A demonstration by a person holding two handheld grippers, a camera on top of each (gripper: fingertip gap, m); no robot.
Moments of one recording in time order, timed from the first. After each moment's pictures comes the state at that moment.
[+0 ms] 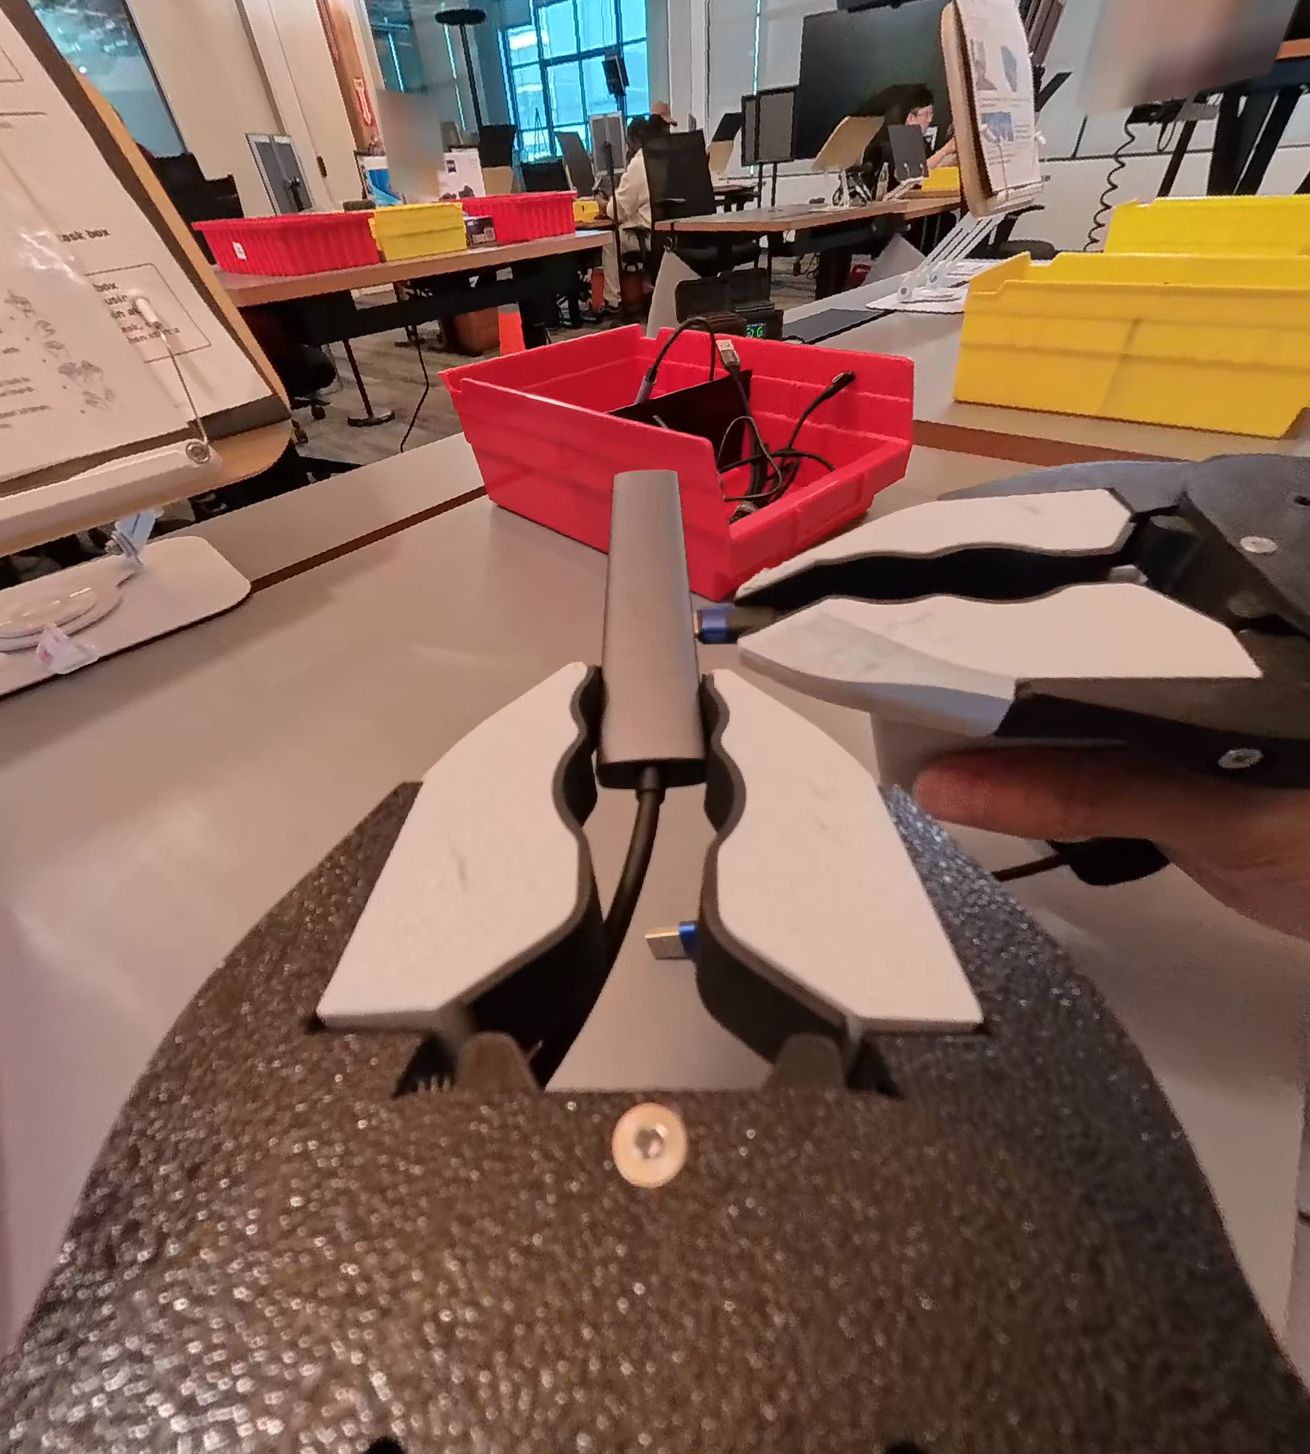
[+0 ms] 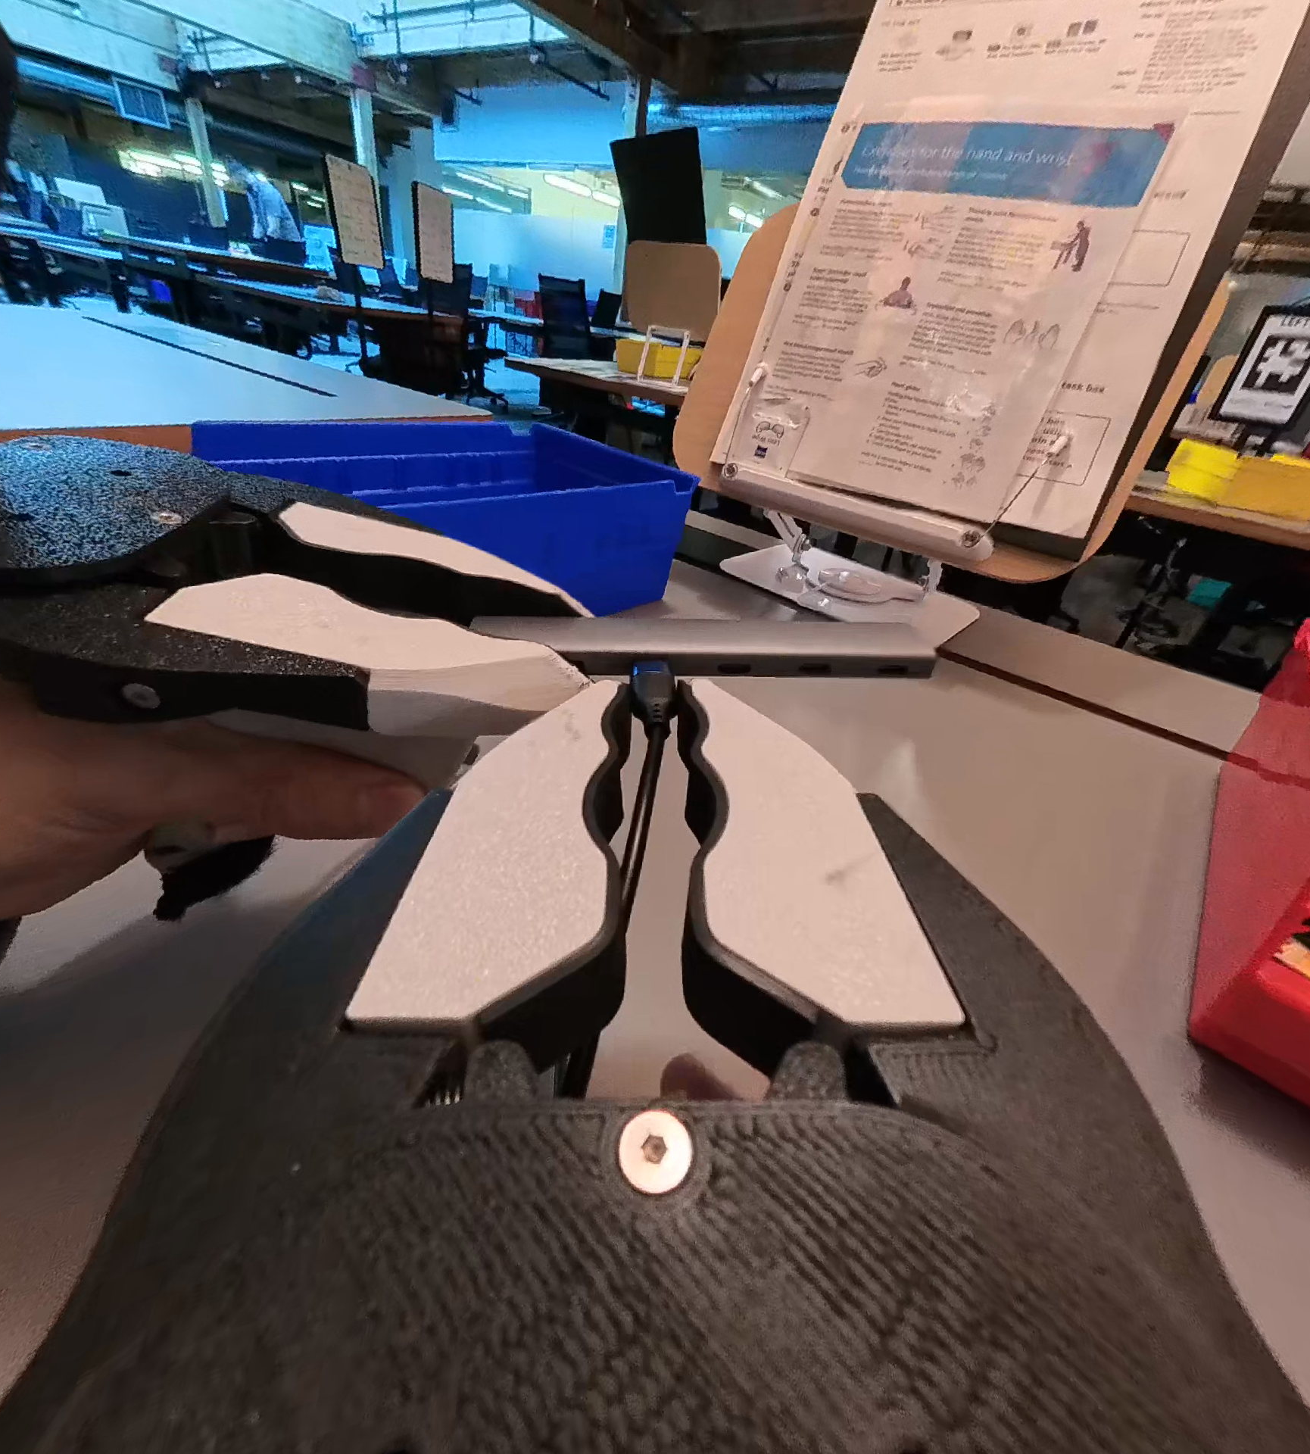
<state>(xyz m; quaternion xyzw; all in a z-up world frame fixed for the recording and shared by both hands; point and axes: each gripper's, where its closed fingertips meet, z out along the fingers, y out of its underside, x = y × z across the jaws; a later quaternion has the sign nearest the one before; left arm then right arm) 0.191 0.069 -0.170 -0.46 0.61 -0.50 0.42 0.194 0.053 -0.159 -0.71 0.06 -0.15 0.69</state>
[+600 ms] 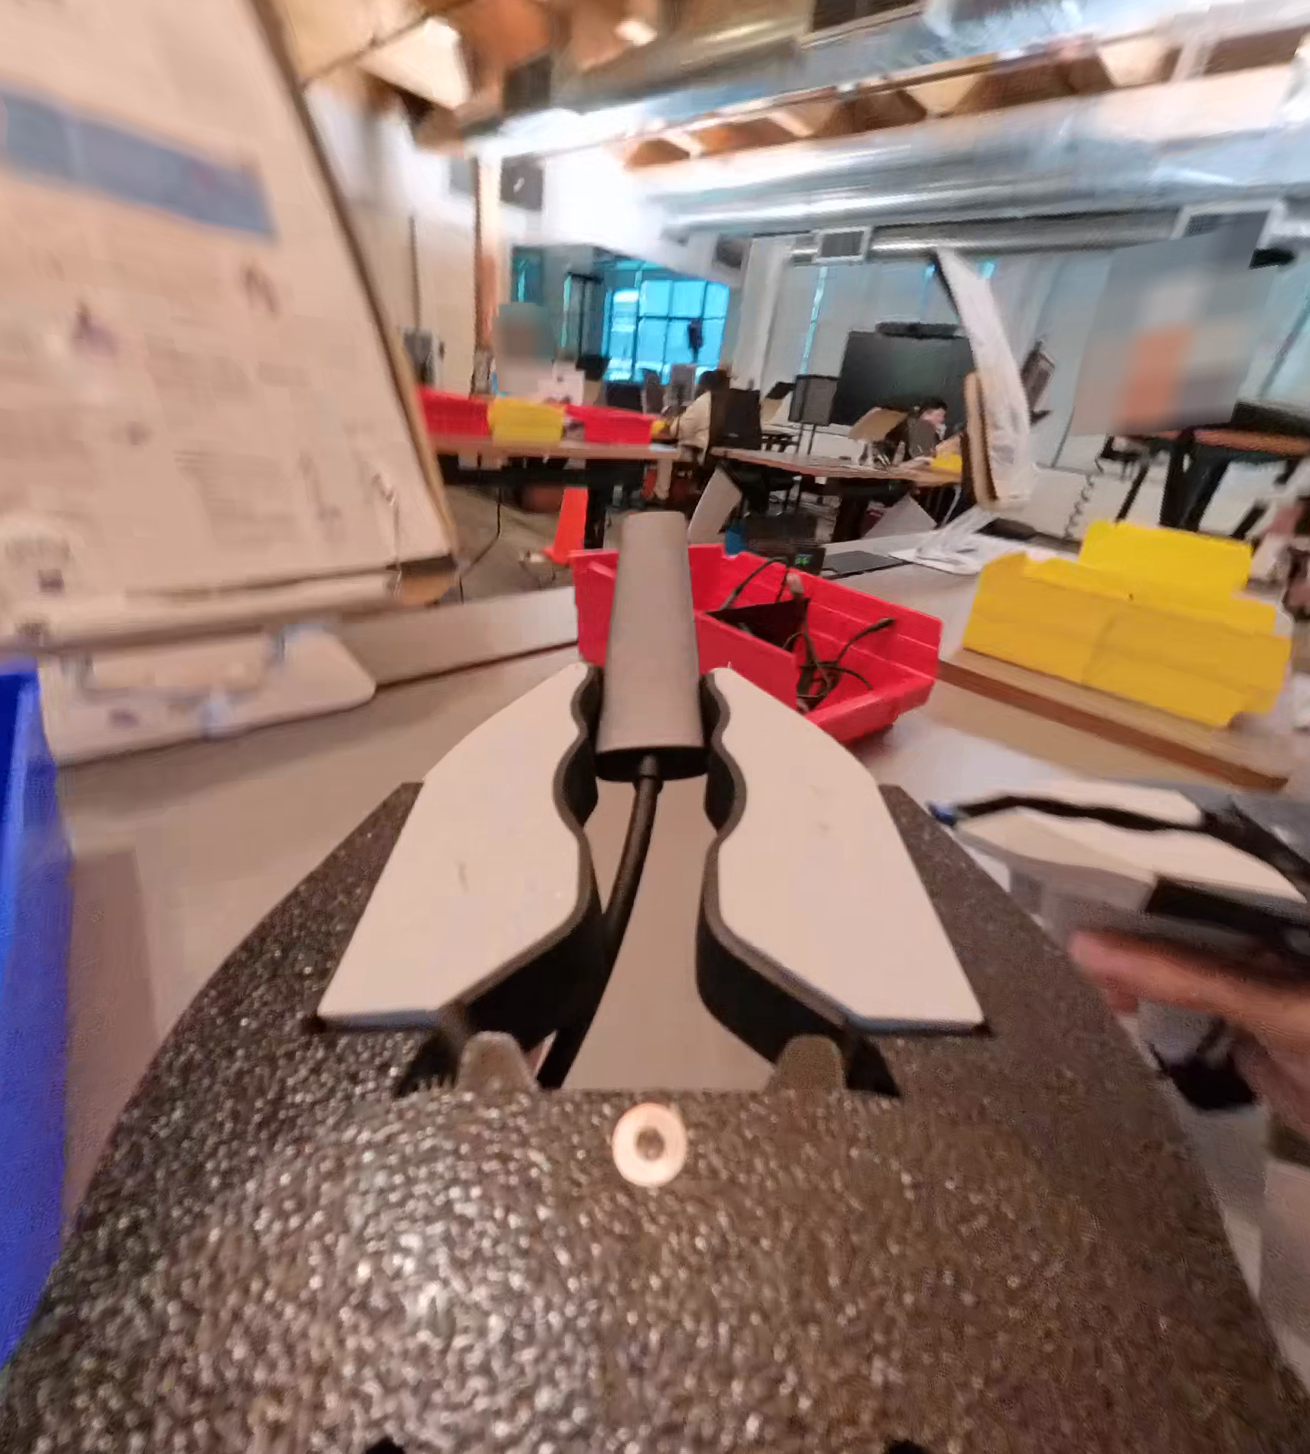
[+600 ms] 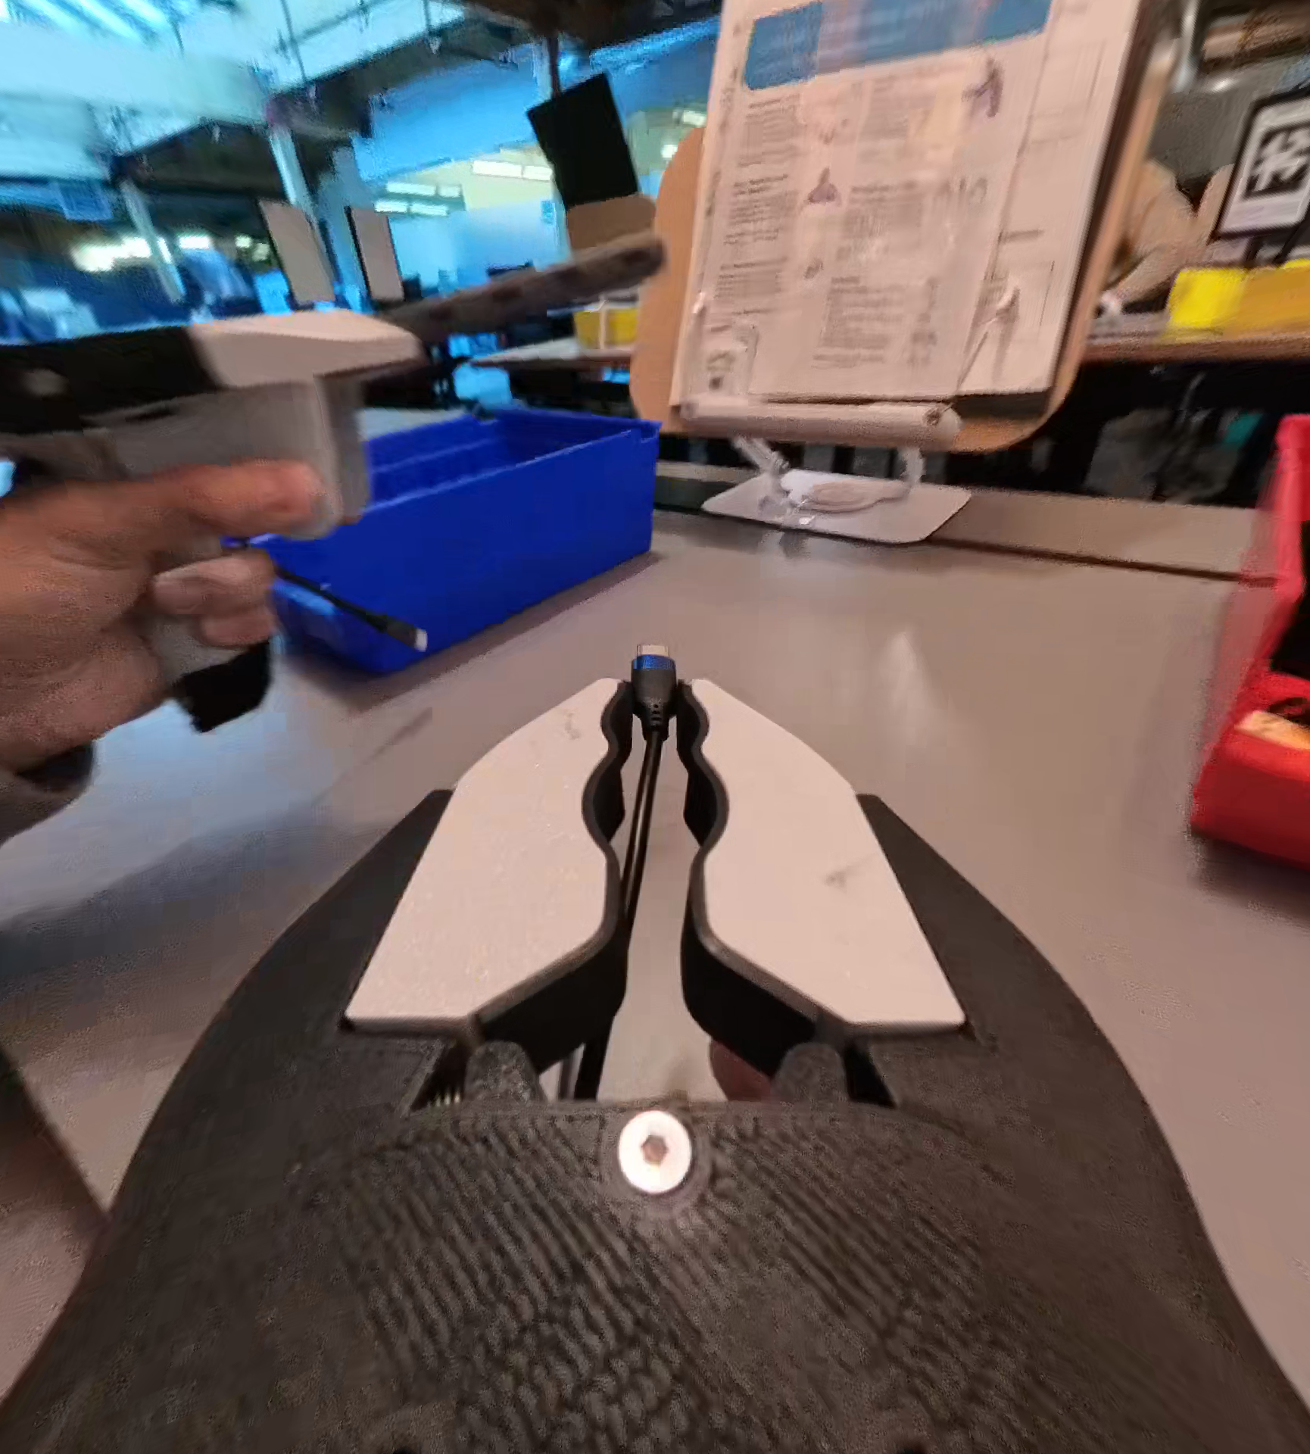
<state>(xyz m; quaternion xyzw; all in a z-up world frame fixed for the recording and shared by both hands) 0.168 0.138 -0.108 -0.49 0.48 -0.58 0.44 0.194 0.013 -0.170 -0.71 0.15 -0.09 0.68</state>
